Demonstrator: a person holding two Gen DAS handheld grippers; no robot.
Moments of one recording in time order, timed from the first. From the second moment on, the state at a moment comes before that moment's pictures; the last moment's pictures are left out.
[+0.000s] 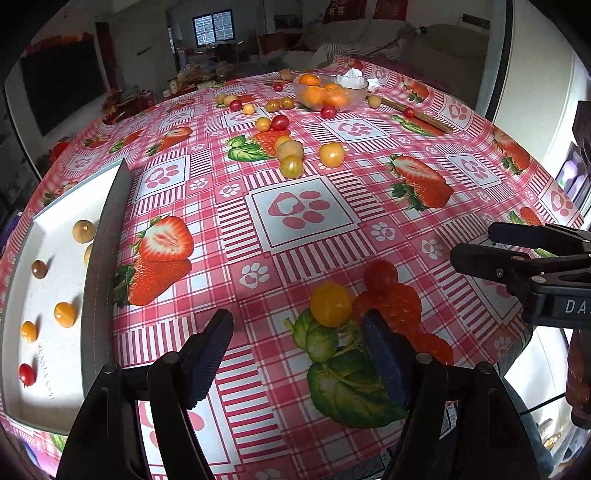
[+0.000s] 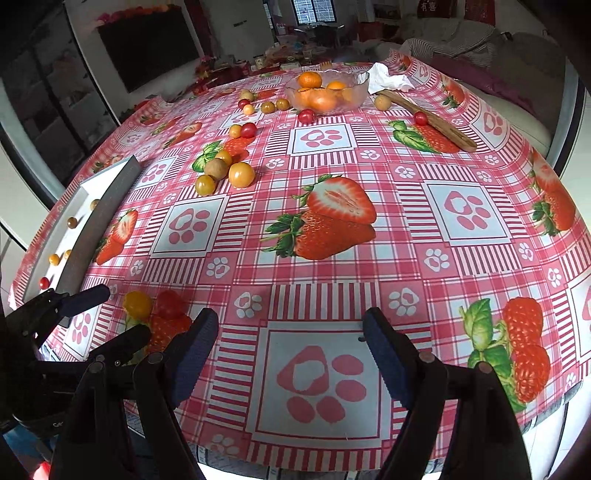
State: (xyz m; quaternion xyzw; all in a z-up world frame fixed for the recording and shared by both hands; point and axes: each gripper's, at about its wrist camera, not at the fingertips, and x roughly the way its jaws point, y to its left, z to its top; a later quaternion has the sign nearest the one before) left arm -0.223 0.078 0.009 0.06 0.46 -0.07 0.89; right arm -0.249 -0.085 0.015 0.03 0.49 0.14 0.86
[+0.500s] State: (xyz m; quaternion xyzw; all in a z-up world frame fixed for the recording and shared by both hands) left arm -0.221 0.058 0.009 0.07 0.43 -0.10 0.90; right arm -0.270 -0.064 0.012 -0.02 0.46 0.16 0.88
